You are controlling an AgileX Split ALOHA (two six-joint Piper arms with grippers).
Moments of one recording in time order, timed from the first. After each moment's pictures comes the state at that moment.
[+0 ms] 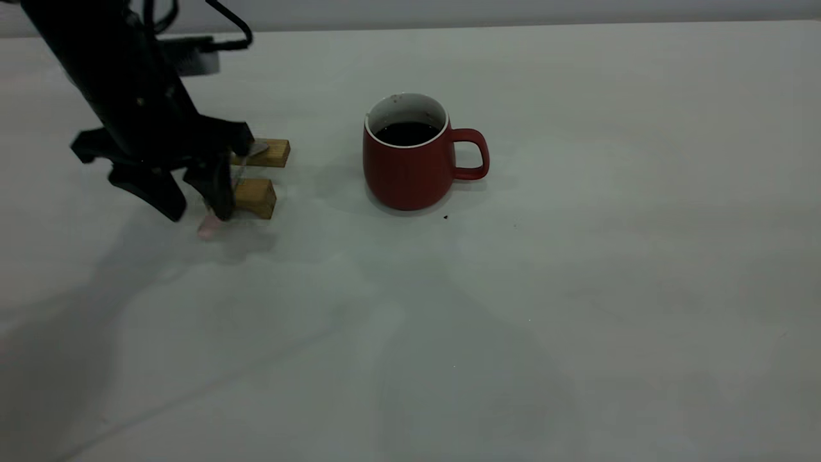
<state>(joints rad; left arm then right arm) -0.20 2.24 -1.20 -0.19 0.44 0.04 0.08 0.02 -0.47 -0.05 1.13 0.13</state>
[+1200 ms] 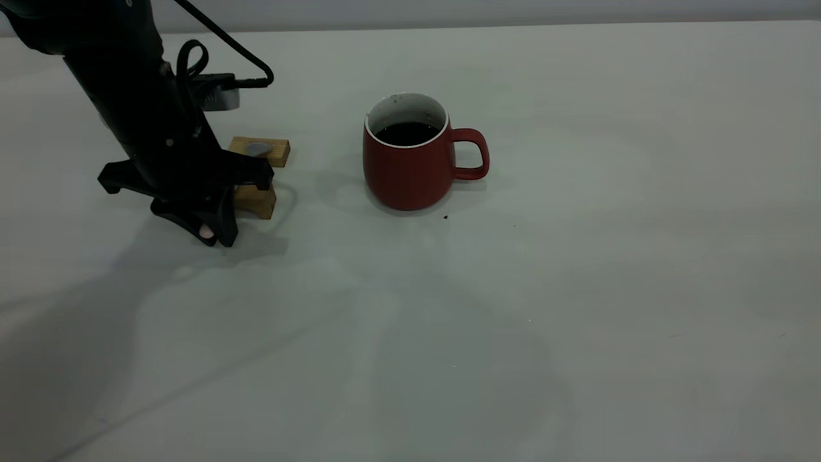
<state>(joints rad) -0.22 2.33 -1.21 -0.19 0.36 0.01 0.08 0.02 -0.47 -0.05 1.13 0.13</state>
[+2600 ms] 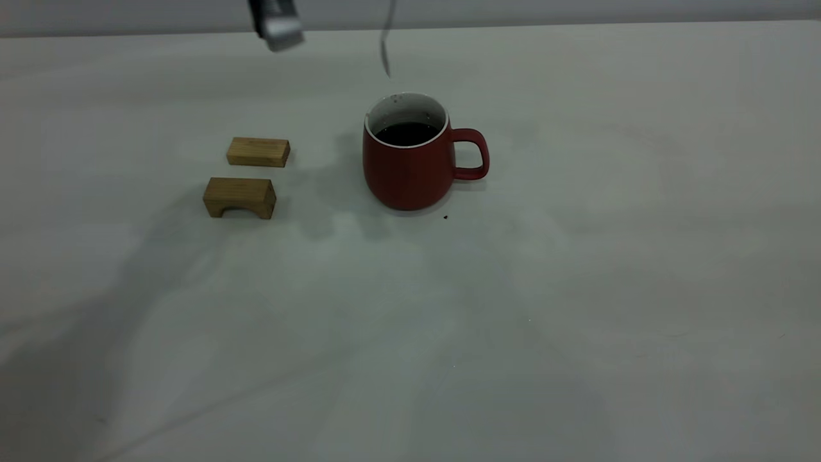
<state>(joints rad) -0.29 2.14 -1.32 -1.72 0.73 -0.82 0.08 0.02 -0.47 -0.05 1.13 0.13</state>
